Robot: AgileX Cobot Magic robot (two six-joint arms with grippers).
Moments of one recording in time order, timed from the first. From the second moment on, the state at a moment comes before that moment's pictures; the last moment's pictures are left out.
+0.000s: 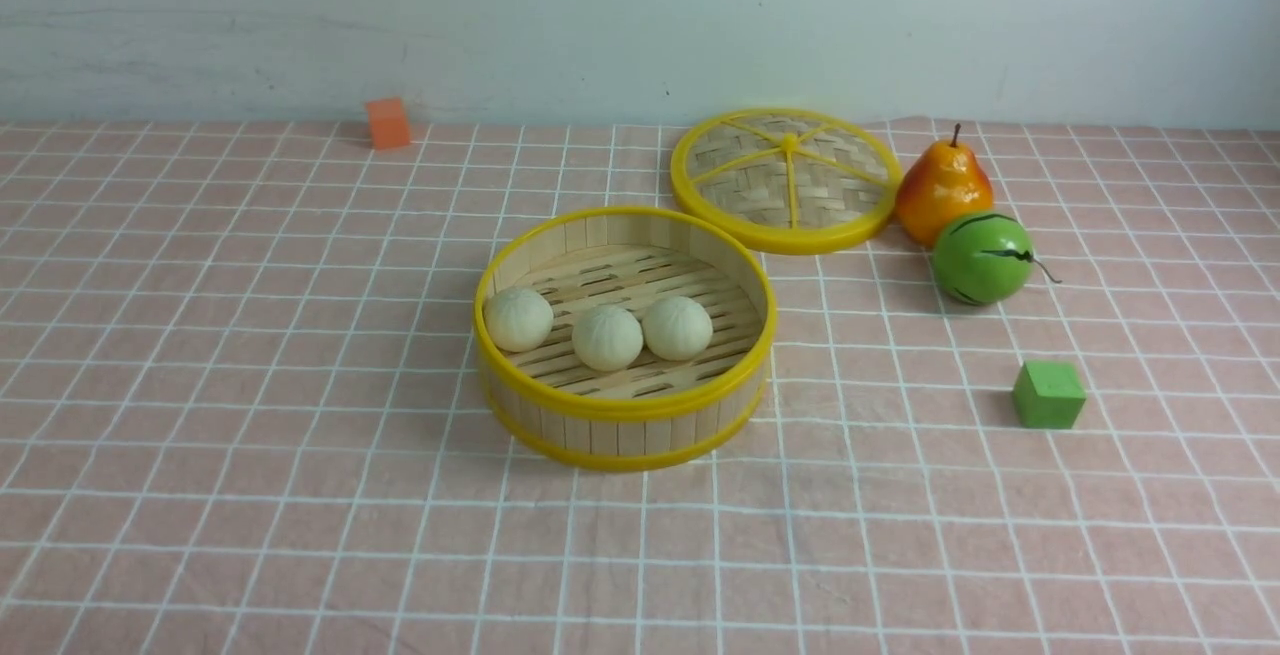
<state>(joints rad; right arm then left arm) -0.04 -0.01 0.01 -0.01 0.39 0.22 0.02 -0.01 0.03 0.04 0.22 -0.32</state>
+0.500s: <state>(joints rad) -0.04 -0.01 0.01 -0.01 0.39 0.22 0.02 -0.01 0.03 0.04 0.35 -0.31</state>
